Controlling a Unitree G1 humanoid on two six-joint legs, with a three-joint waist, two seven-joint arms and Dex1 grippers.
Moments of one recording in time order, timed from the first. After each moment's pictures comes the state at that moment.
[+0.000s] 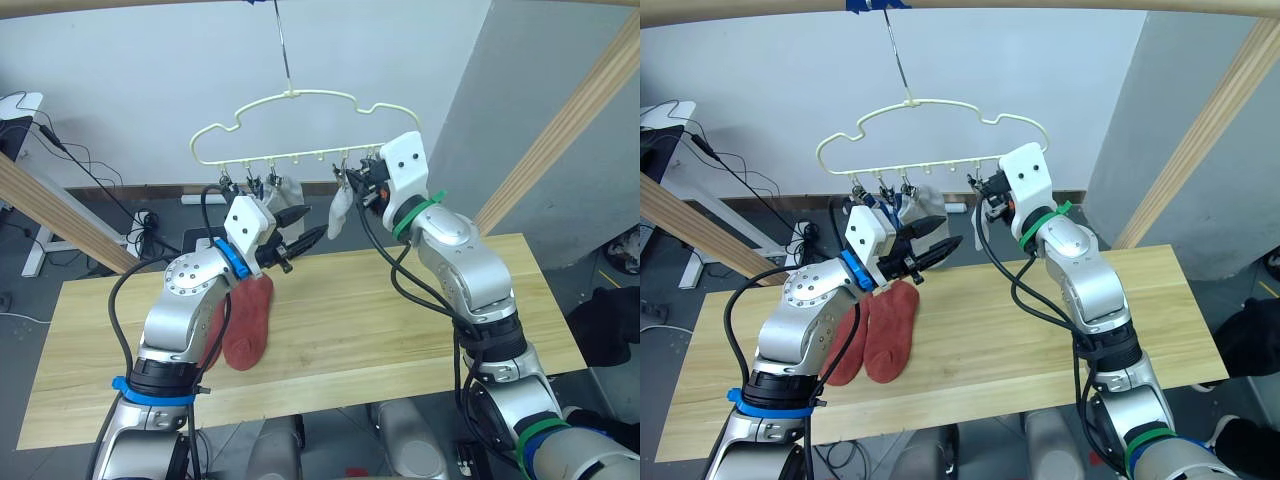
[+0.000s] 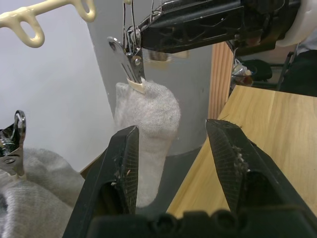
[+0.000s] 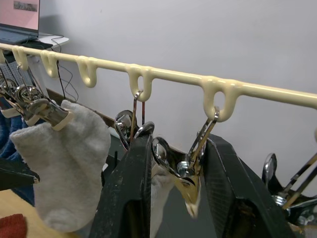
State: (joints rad) left arm -0.42 0.44 0.00 -0.09 -0.33 0.25 -0.75; right arm -0.73 -0.13 0.15 -0.12 0.10 0.62 0.26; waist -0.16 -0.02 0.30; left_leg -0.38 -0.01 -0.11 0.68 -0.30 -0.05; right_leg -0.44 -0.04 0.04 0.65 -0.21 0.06
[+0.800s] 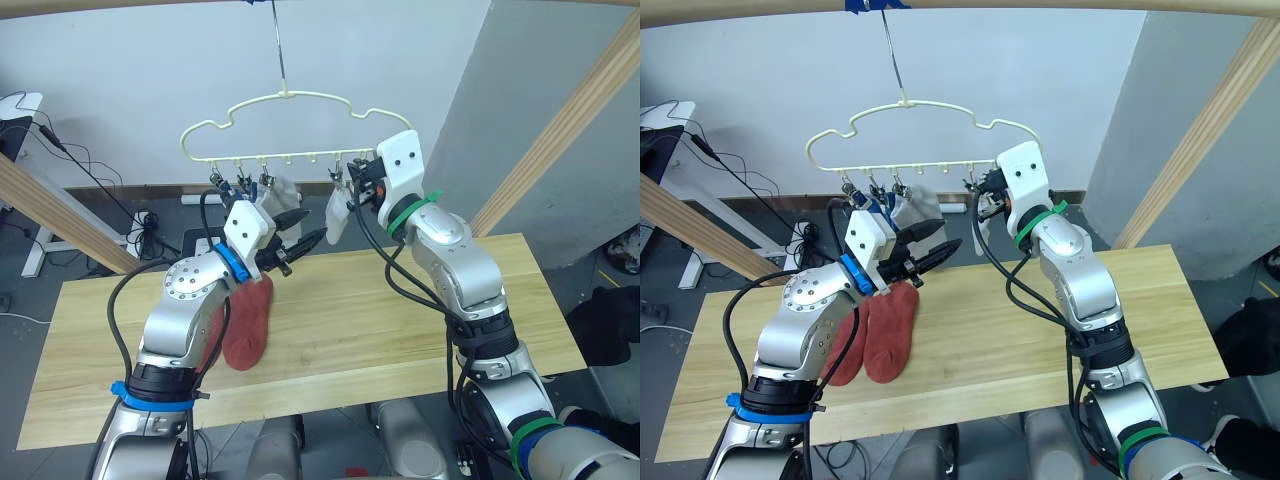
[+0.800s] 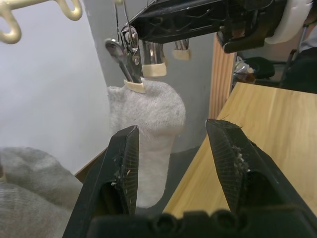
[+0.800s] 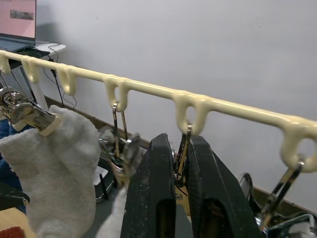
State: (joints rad) left arm -0.39 0.44 0.00 -0.11 -0.31 0.25 -0.72; right arm -0.74 -0.10 0.14 -0.08 0.10 0.57 0.24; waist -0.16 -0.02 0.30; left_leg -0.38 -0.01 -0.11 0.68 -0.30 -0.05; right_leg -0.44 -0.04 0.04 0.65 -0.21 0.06
